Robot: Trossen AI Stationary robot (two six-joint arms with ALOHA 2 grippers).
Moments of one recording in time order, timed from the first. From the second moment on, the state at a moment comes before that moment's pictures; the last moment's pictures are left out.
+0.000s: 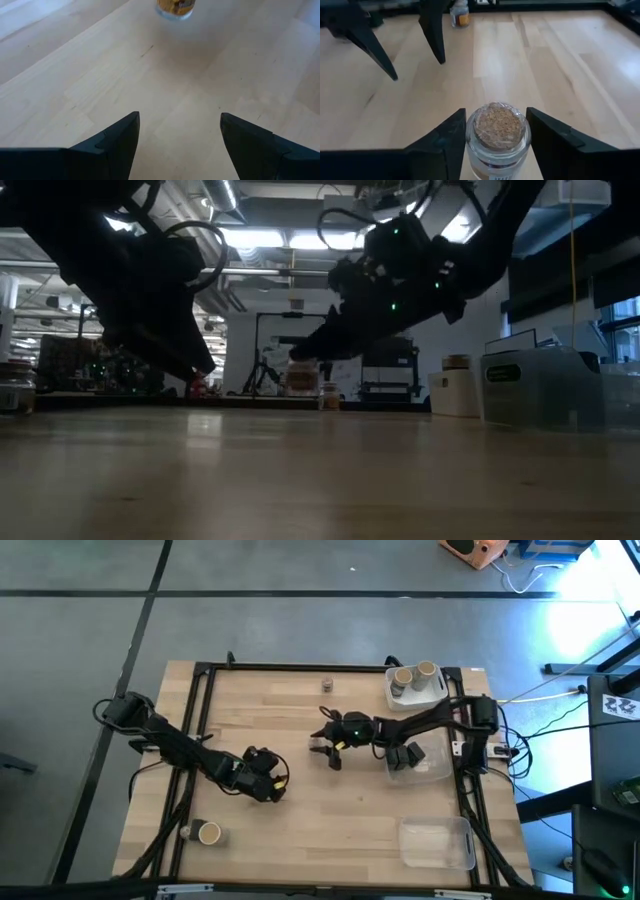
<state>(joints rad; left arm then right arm) -0.41 1.47 0.64 -0.19 -0.64 -0.97 -0.12 1.89 0.89 0.60 -0.12 -0.04</state>
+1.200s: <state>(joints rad) -0.45 1.47 0.64 -0.06 -0.66 -0.87 0.60 1.12 0.89 -0.32 0.21 0.56</state>
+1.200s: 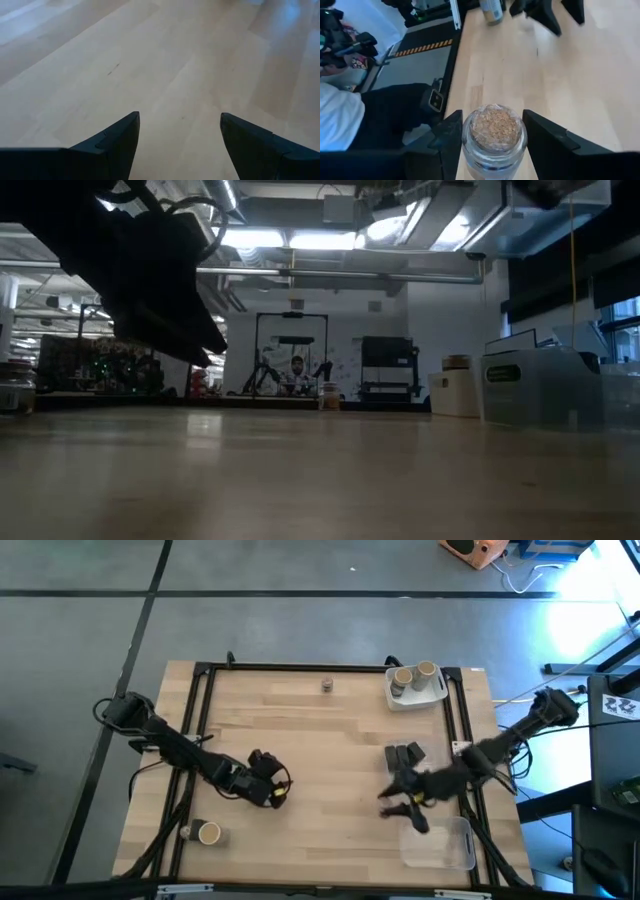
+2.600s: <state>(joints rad) -0.47 1.47 0.64 -0.01 -0.66 -0.86 1.18 1.62 0.89 -0.73 0.66 1.65</state>
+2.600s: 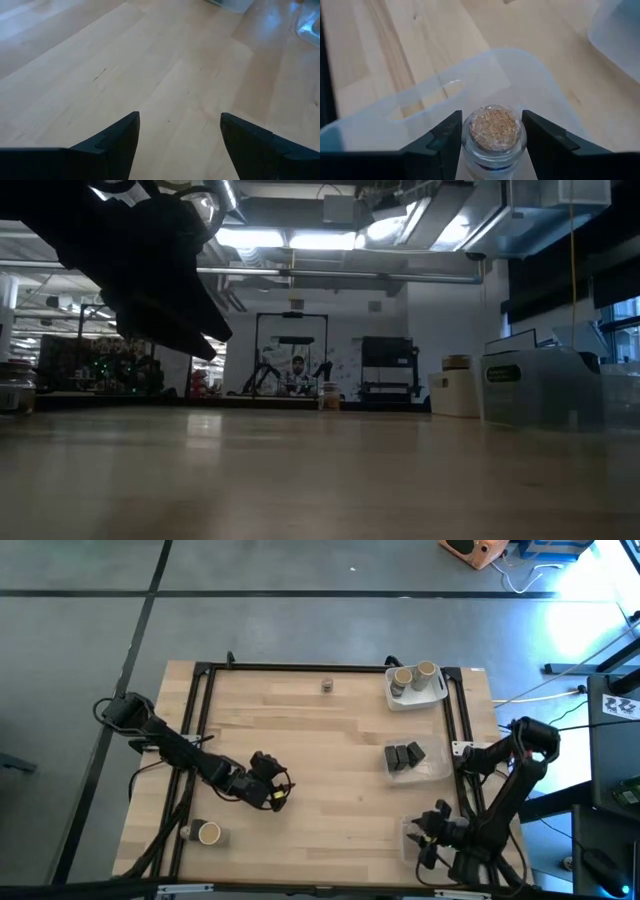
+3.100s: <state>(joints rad) -0.46 1.47 0.64 -0.01 -0.66 -0.86 1.18 1.65 0.89 -0.71 0.67 1.65</state>
